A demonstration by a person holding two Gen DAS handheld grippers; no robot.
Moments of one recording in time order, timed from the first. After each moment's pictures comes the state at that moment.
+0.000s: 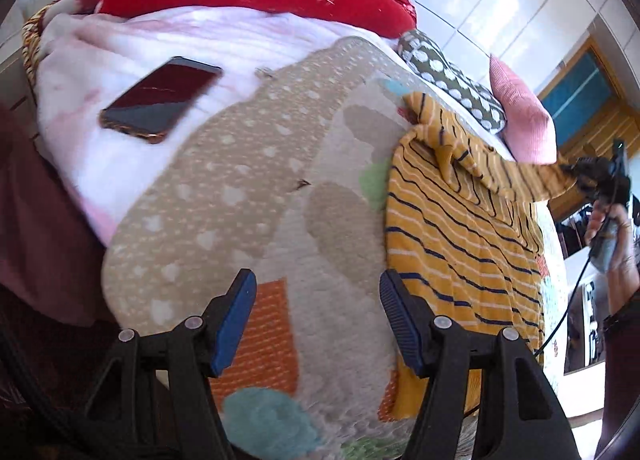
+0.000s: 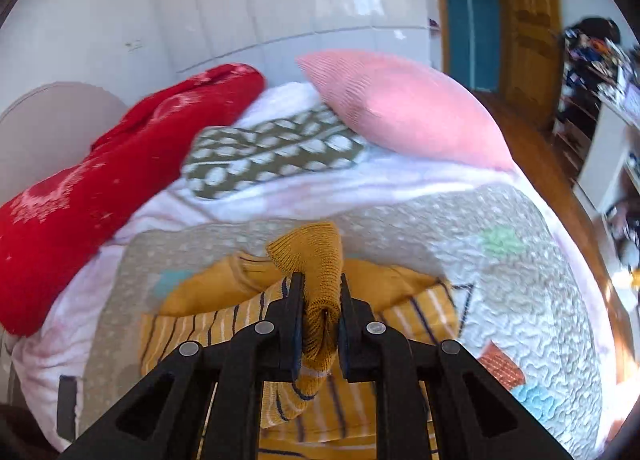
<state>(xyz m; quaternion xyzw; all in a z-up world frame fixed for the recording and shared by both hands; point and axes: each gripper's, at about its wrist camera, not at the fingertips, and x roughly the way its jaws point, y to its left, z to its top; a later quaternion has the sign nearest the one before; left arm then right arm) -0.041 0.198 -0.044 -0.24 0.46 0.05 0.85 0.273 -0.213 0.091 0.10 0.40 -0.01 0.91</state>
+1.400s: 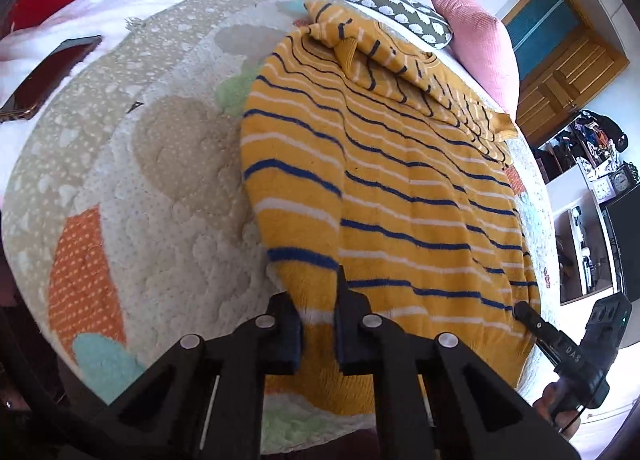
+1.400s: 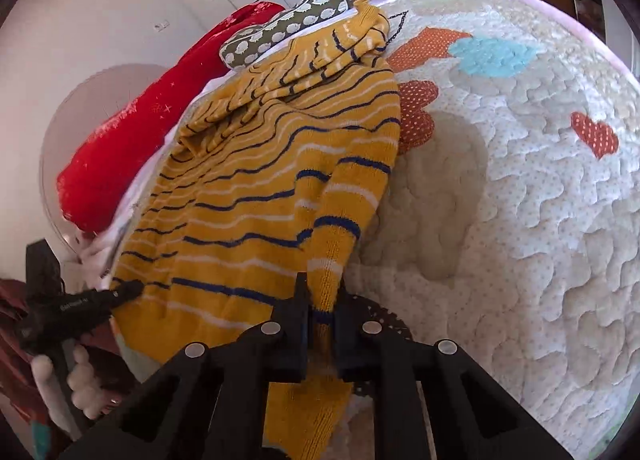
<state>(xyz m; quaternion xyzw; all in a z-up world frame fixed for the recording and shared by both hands) -0.037 0.081 -0.060 -0.20 0.52 -0.03 0.83 -0.029 -0.288 -0.054 0.23 0.46 0.14 0.85</state>
